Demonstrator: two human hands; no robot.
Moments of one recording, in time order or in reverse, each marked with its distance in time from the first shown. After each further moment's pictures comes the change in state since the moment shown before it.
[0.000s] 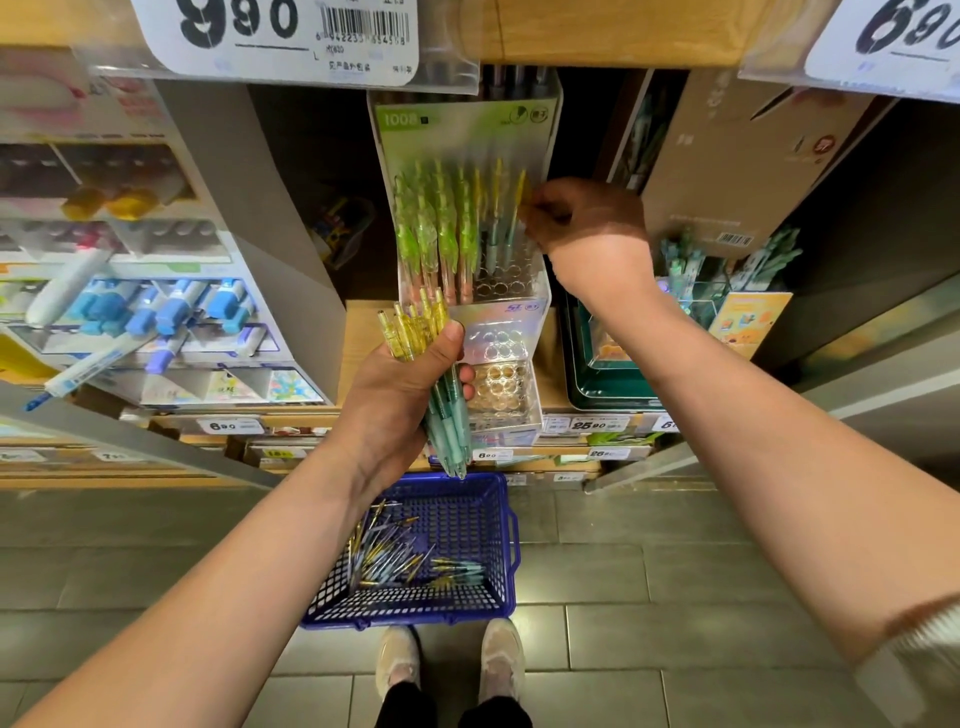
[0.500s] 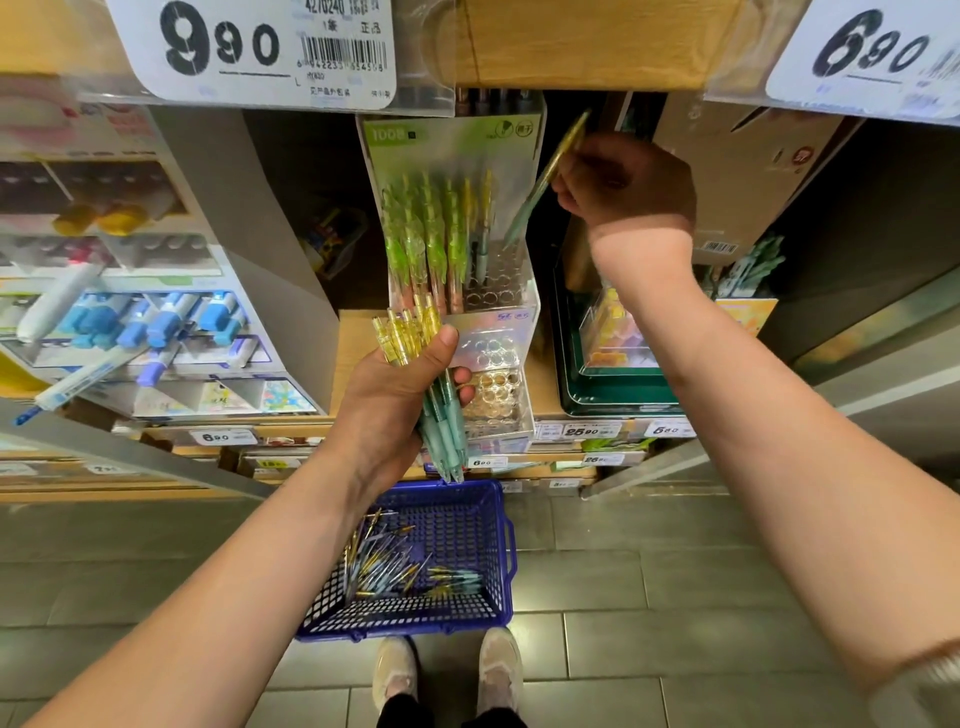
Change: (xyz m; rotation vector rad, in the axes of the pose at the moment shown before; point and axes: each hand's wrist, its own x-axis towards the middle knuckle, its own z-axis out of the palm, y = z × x) left_hand 0.000 0.003 0.006 0.002 0.033 -0.042; right_hand 0.001 -0.007 -0.033 0.563 0.223 0.092
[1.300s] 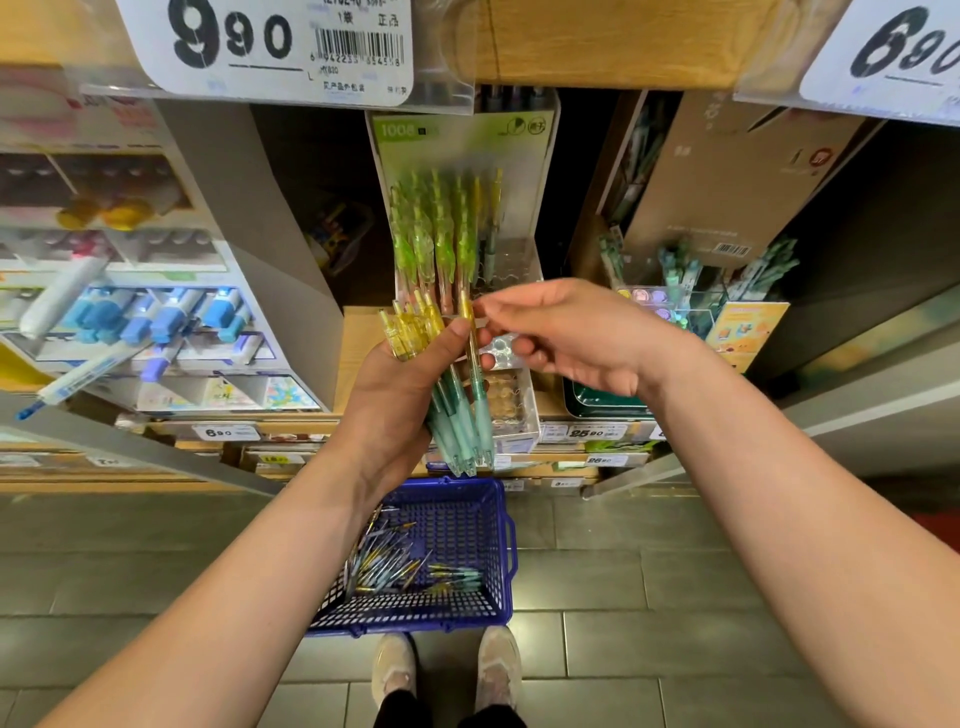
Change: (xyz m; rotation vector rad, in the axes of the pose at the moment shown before) left_hand -0.001 0.004 0.011 0.055 0.049 0.063; right_hand -0.056 0.019 0.004 0.062 -0.752 0.562
